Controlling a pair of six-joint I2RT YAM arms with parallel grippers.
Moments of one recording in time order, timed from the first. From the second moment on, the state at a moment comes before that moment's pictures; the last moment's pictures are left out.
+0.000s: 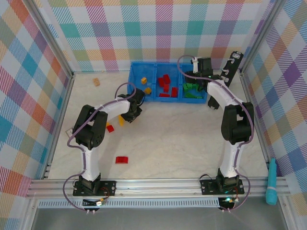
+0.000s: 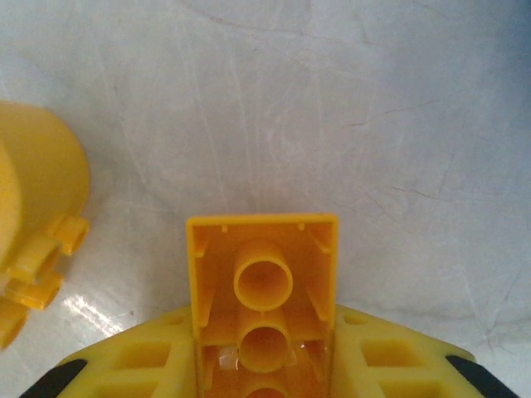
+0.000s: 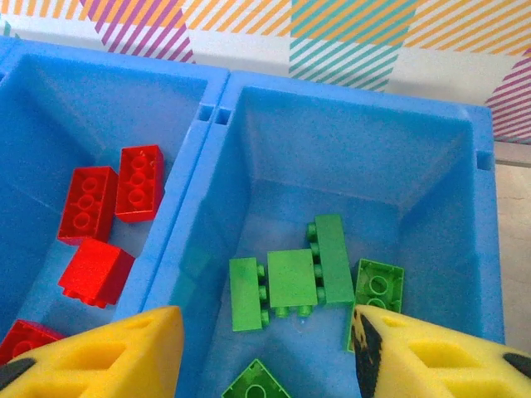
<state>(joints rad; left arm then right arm) -0.47 2.00 1.39 -0.69 -0.23 -1.23 0.21 1.98 1.66 -0.33 0.00 0.02</state>
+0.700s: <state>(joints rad) -0.48 2.01 1.75 -0.49 -0.37 -0.81 0.22 1.59 1.29 -0.34 -0.02 0.18</state>
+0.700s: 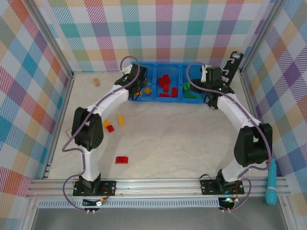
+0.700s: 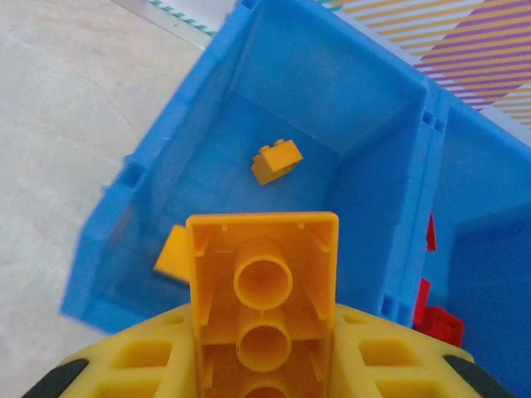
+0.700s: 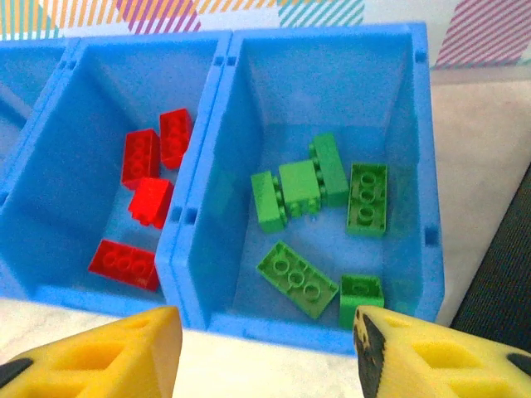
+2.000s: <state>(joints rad) -0.45 1.50 1.18 -0.72 -0.53 -0.60 0.26 1.38 1.15 -0.38 -0.13 0.25</state>
